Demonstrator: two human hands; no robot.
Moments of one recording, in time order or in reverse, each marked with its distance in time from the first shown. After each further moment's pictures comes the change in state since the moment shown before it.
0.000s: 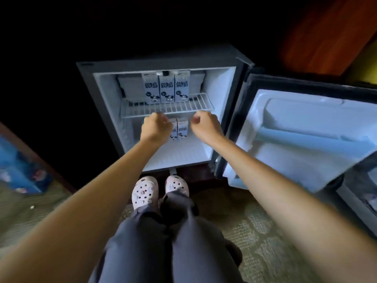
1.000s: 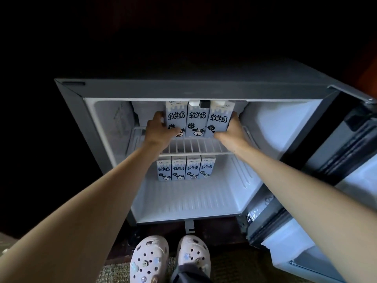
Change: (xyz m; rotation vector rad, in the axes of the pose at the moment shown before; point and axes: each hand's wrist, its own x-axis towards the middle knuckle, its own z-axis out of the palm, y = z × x) left_hand 0.198 -0.061 0.021 -0.363 0.120 -0.063; right_hand 0.207 0.029 0.063 0.288 0.102 0.007
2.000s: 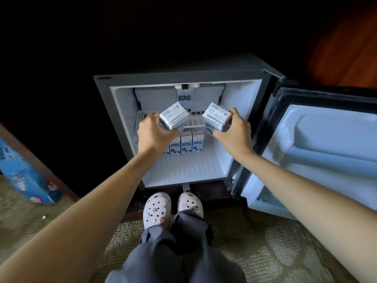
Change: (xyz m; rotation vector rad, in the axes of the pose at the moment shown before) left_hand -0.156 0.036 -0.044 0.219 0.155 0.239; right_hand -0.153 -0.019 -0.067 -0.092 0.197 -0.245
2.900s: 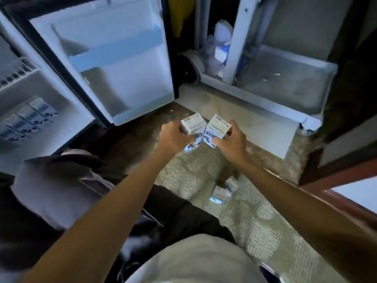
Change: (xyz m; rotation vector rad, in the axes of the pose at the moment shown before) left_hand -0.417 0.165 0.113 0.053 -1.054 0.335; right_hand -0.441 0.097 -0.283 0.084 0.503 0.840
